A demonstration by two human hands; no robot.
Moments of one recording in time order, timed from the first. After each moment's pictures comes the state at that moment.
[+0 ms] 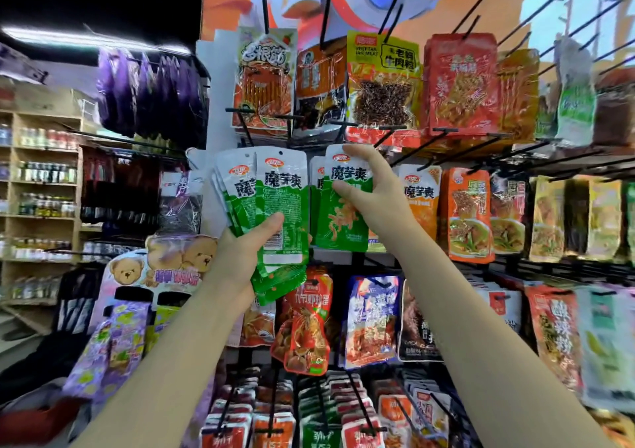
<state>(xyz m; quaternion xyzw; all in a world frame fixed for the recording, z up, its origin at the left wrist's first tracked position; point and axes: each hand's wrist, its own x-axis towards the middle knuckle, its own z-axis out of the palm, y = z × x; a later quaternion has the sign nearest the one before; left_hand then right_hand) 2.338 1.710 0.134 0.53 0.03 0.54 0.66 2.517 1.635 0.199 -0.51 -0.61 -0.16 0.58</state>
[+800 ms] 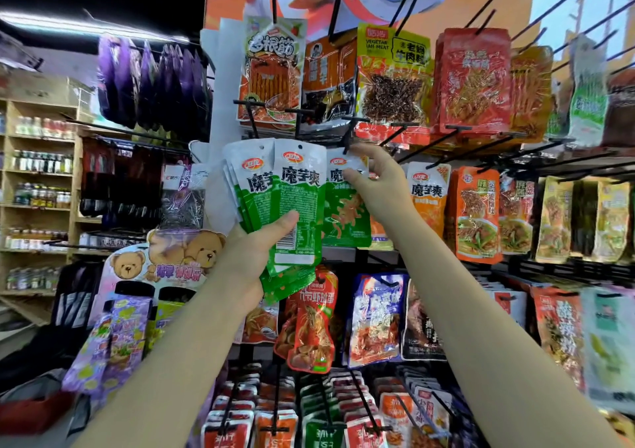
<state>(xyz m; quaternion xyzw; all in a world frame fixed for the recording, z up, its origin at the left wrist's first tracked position) 2.344 1.726 0.132 0.54 0.04 0.50 0.67 2.518 1.652 0.212 -0.56 -0.55 -0.16 0.60</state>
